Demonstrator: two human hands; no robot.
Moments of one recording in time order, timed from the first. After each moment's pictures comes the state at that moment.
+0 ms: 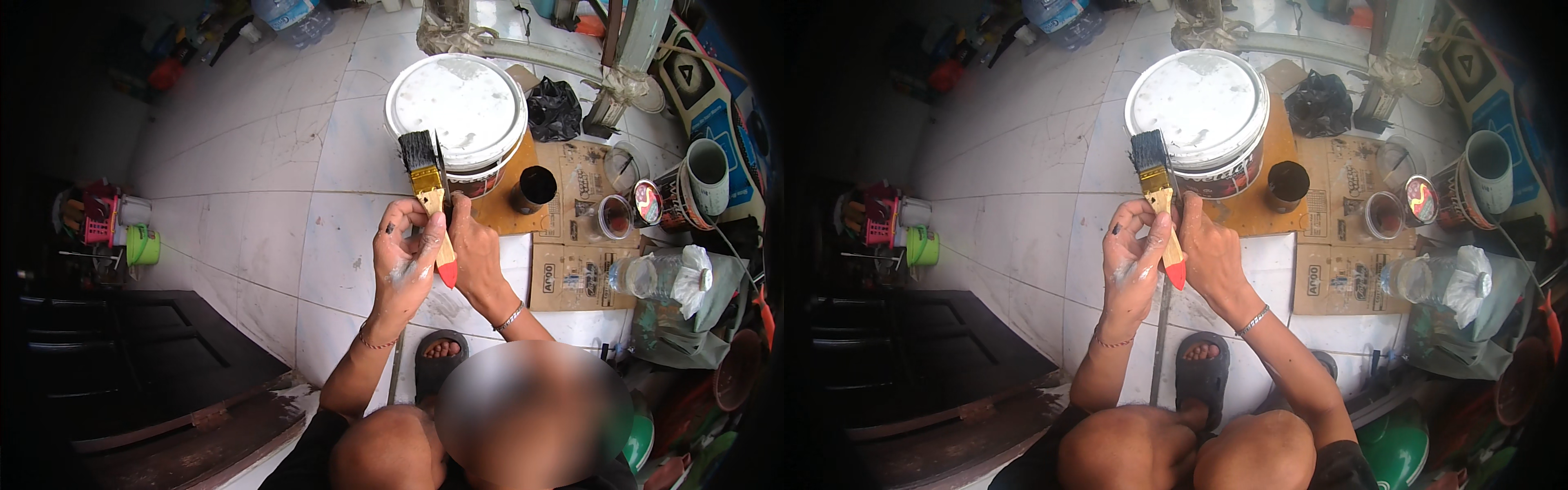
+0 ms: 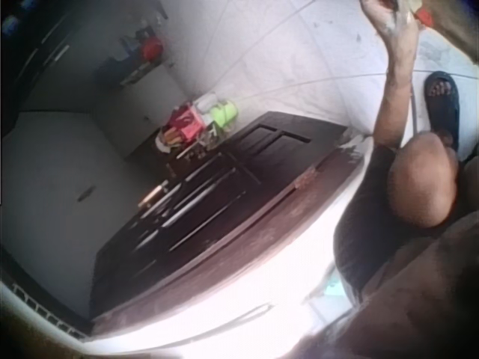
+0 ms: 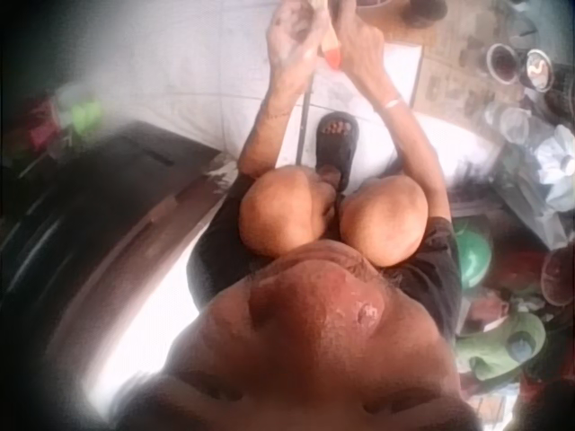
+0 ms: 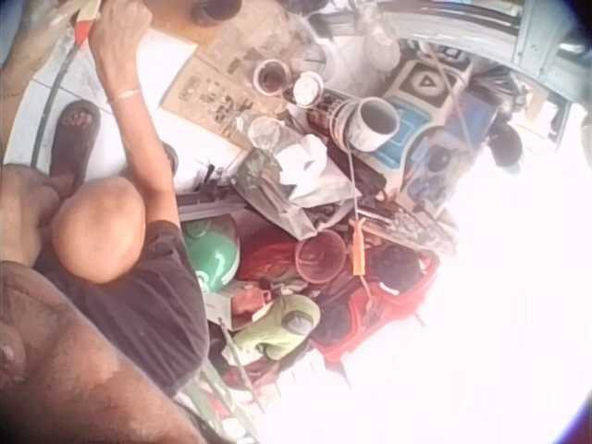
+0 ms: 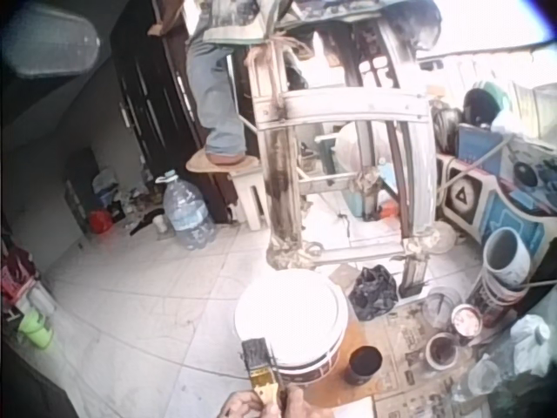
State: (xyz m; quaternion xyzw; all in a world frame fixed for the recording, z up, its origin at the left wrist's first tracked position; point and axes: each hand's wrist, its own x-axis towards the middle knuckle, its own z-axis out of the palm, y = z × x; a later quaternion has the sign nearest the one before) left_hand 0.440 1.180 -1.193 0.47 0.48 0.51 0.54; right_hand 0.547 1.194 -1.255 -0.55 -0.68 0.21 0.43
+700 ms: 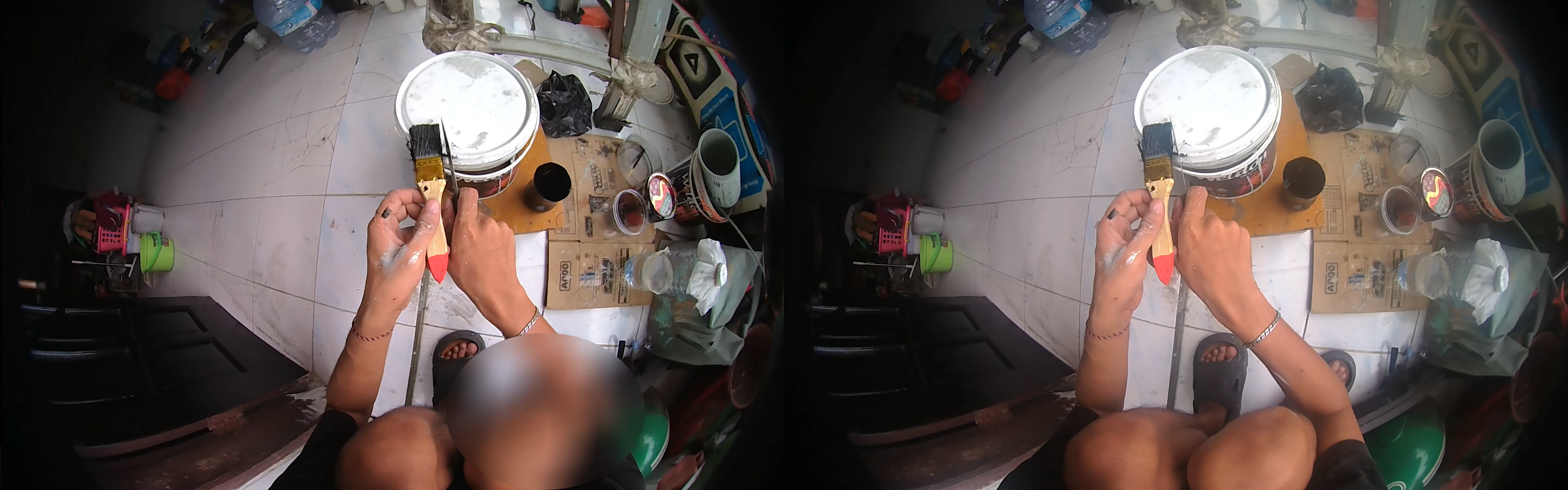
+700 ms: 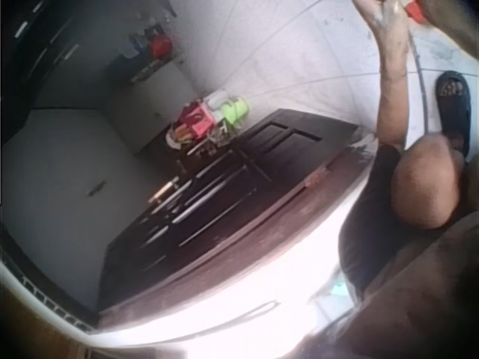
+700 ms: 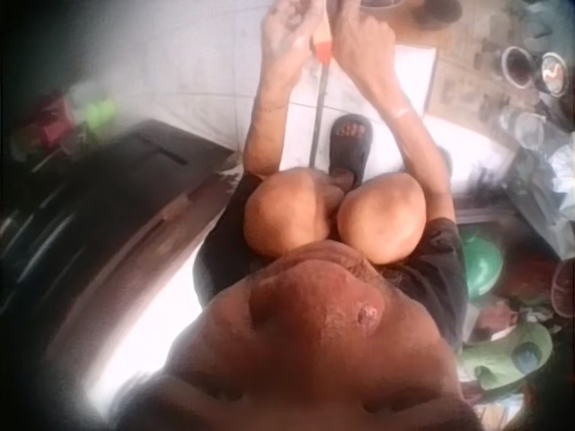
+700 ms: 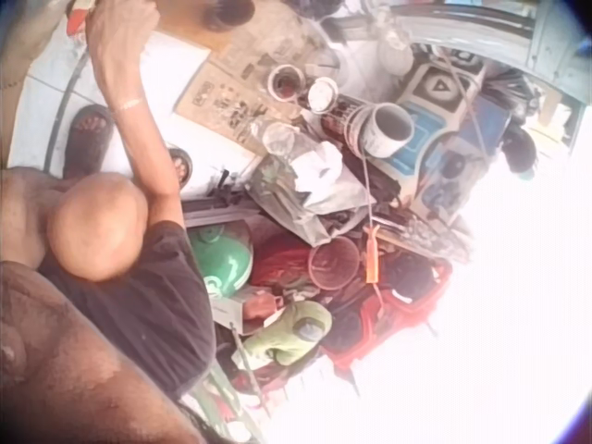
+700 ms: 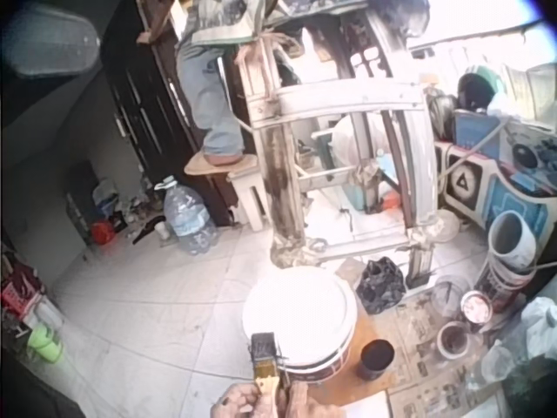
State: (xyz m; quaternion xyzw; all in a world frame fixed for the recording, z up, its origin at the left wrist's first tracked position) left_hand 0.418 1.199 -1.171 0.48 0.53 0.45 0.54; right_hand 0.537 1.196 -1.216 -0.60 -0.69 0.18 0.35
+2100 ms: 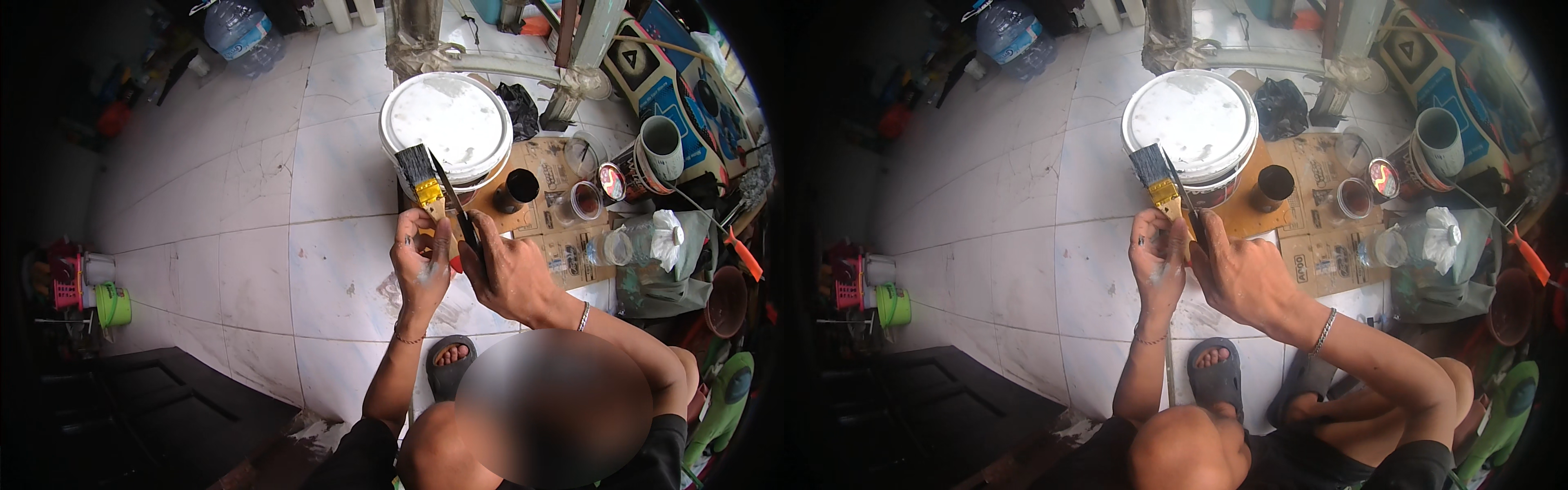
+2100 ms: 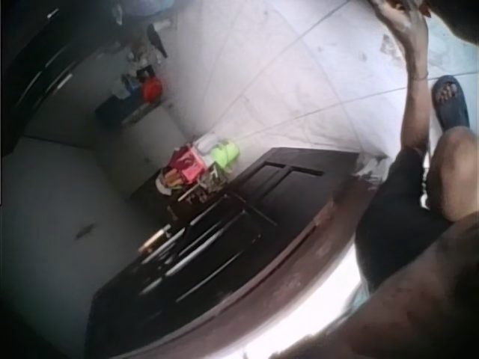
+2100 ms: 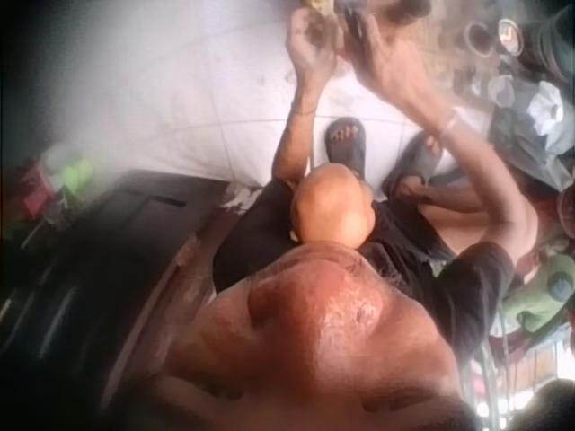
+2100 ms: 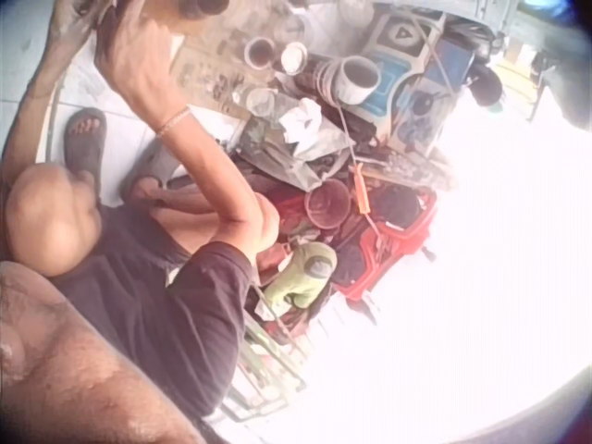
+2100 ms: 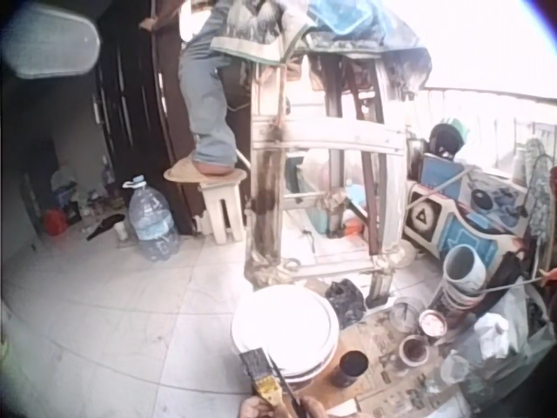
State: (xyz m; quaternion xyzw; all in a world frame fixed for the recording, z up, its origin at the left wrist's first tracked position) left_hand 0.430 1.202 -1.238 0.51 0.45 0.55 0.49; right_hand 0.568 1.166 -1.165 -0.60 -0.73 0.22 0.23
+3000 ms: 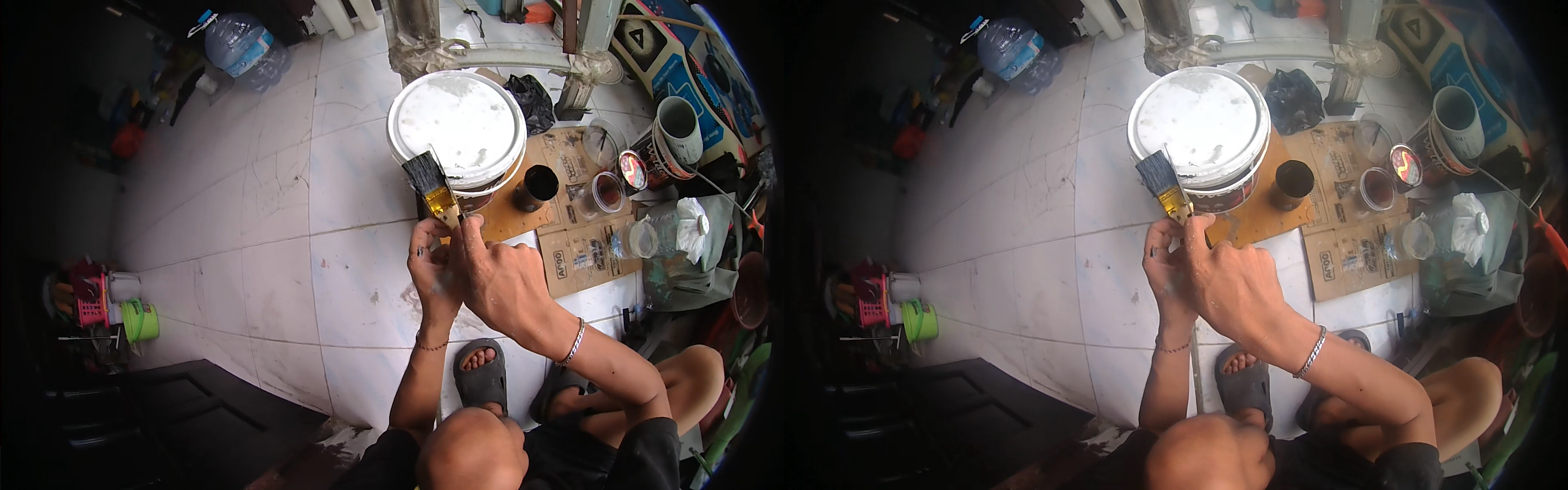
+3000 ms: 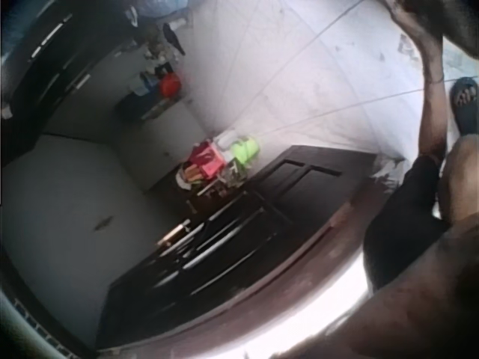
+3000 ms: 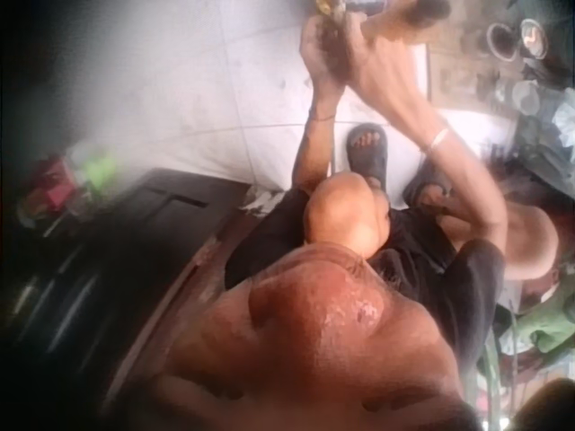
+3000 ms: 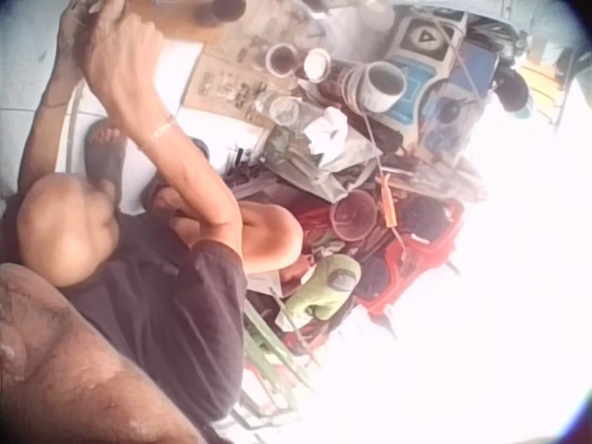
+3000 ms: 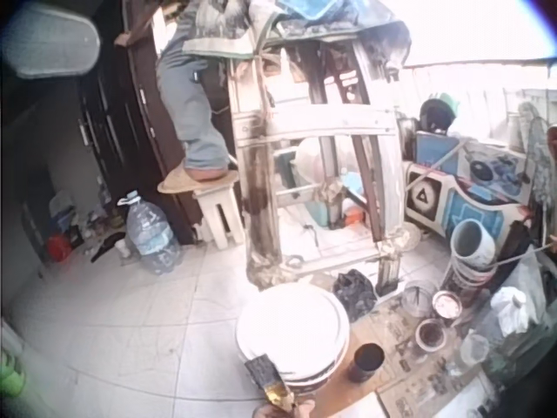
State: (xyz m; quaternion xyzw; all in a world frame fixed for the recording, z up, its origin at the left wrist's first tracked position) left_hand 0.428 1.200 -1.239 0.42 0.42 0.56 0.58; right_hand 0.537 1.172 -1.164 -0.63 -0.74 0.18 0.18
